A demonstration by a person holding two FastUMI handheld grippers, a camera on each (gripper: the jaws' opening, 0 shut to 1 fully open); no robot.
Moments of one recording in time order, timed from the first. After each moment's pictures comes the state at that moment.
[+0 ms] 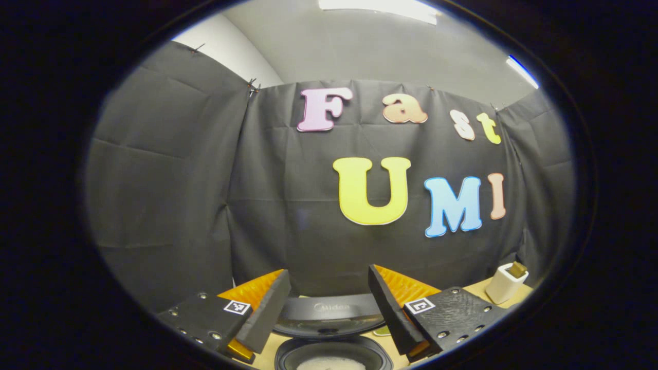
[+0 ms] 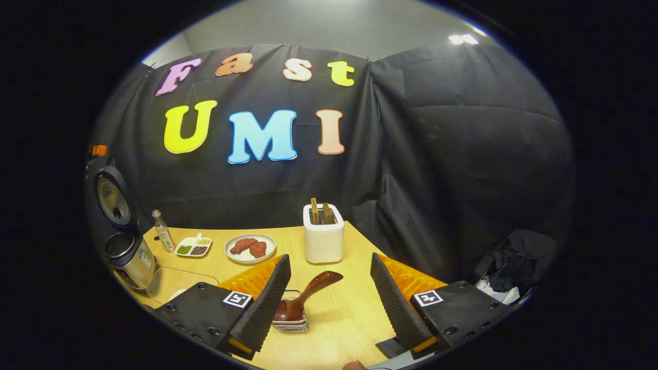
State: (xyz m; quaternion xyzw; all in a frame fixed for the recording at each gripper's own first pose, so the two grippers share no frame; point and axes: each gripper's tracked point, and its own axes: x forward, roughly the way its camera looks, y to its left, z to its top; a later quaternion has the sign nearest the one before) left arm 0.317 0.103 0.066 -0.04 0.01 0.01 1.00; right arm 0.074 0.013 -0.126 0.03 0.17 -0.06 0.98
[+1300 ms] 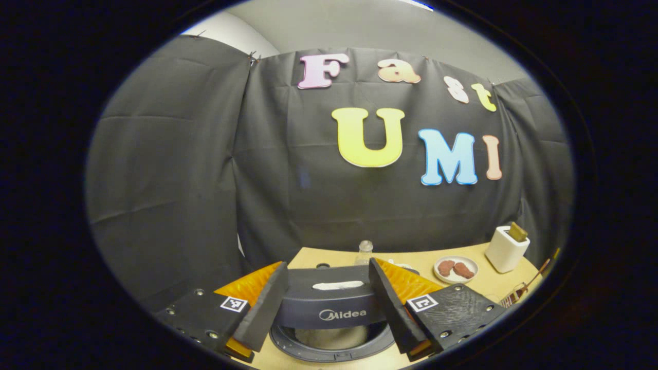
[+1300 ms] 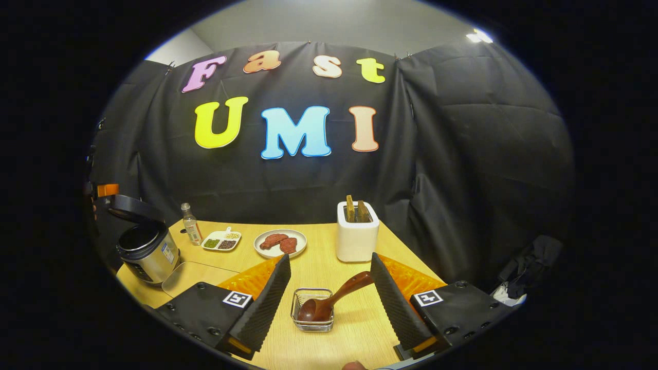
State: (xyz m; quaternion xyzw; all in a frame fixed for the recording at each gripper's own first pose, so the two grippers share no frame) left arm 0.206 0.078 -0.074 -0.04 0.12 0.01 0.99; right arm 0.083 0.055 -0.124 0.03 0.17 0.05 0.98
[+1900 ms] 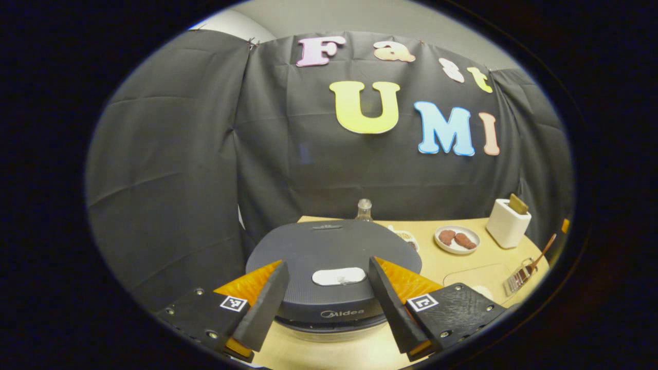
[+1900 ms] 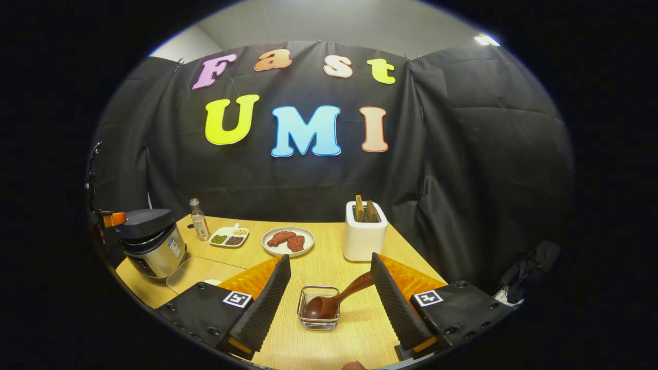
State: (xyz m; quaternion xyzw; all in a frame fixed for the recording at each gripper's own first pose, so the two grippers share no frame) left arm 0.164 0.064 -0.166 -0.03 0.18 0.01 0.98; right arm 0.077 0.067 -0.122 0.02 0.17 0.07 0.98
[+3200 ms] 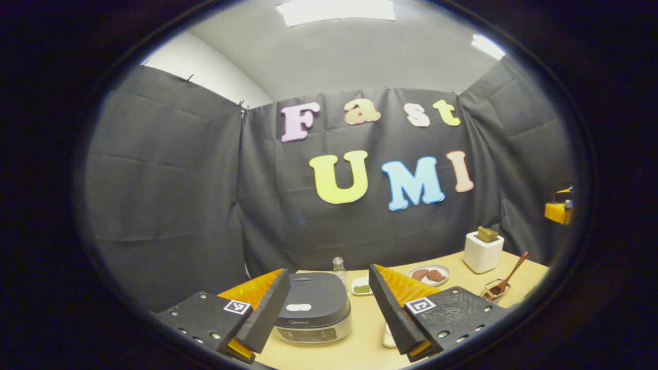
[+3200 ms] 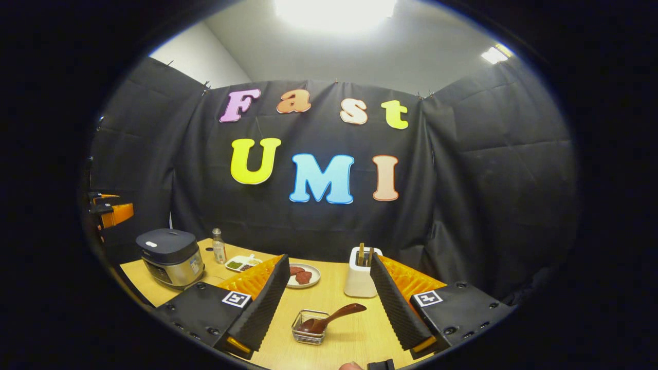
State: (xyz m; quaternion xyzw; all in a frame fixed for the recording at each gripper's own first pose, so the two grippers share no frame) left arm 0.016 -0.047 0.016 0.02 -0.01 0.00 1.00; right arm 0.037 0.032 -0.019 0.02 0.04 0.12 0.99
